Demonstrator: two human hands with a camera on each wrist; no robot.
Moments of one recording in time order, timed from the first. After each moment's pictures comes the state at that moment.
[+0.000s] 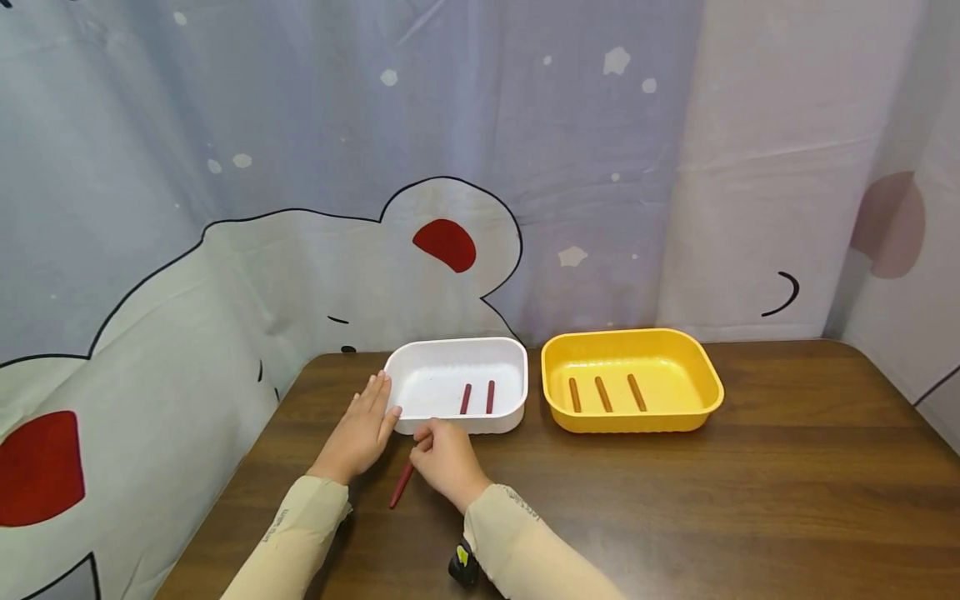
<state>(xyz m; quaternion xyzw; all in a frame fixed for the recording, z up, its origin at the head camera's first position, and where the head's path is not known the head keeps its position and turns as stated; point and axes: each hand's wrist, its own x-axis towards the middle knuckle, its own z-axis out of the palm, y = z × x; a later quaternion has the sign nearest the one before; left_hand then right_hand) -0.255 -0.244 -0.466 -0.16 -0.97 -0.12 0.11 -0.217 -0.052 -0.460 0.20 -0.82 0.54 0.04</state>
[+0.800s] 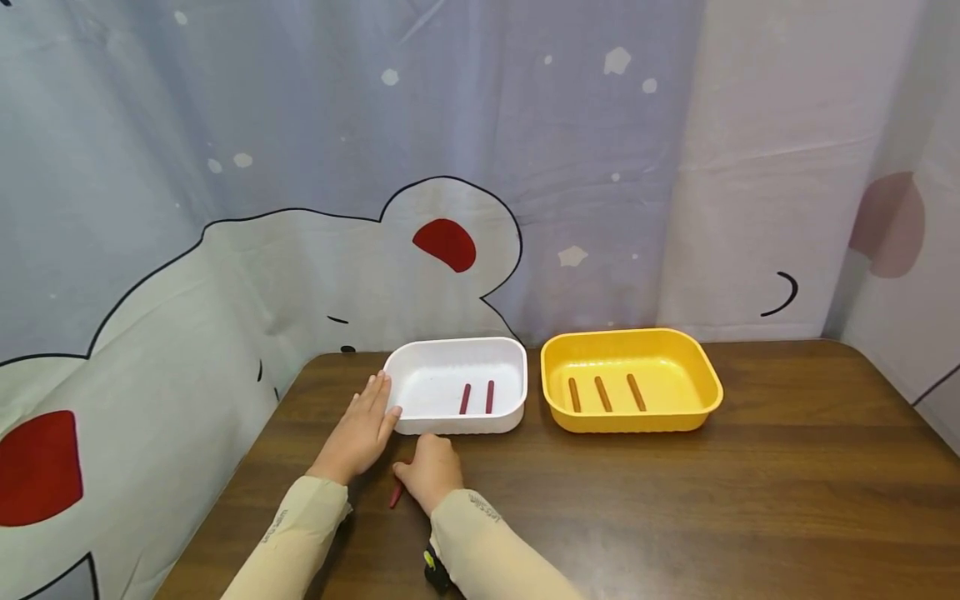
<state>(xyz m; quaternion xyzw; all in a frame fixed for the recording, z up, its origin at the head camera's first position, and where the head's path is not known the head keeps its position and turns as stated) -0.252 -0.243 -0.462 -0.16 -0.97 -0.12 0.11 -0.209 -0.084 -0.473 0.11 -0.88 0.47 0.03</state>
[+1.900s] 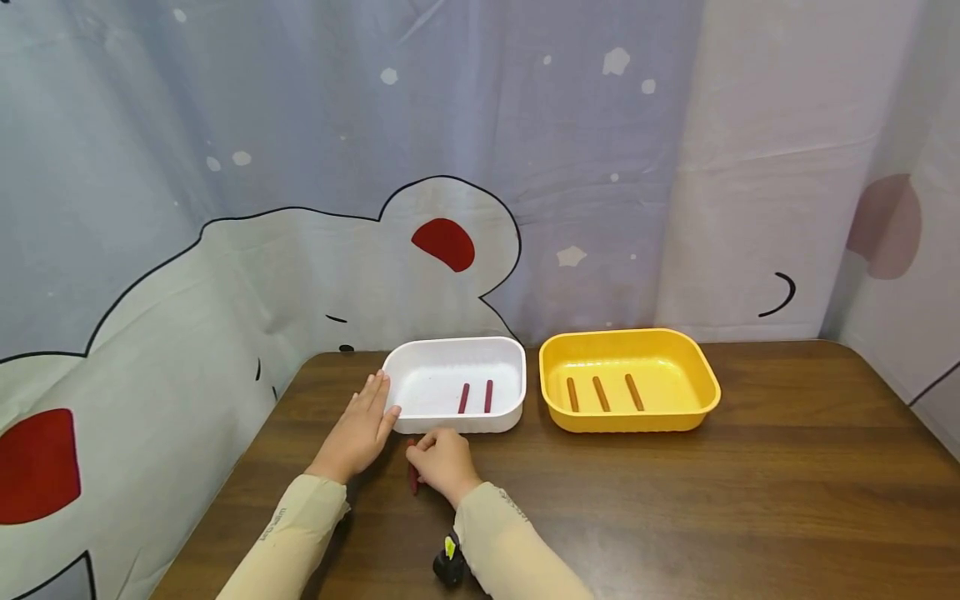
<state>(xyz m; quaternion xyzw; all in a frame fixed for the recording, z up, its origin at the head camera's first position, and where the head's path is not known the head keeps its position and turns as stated) -0.252 -0.242 -0.464 -0.16 -0.97 -0.12 0.11 -0.219 -0.062 -0.479 0.10 -0.79 0.60 -0.04</state>
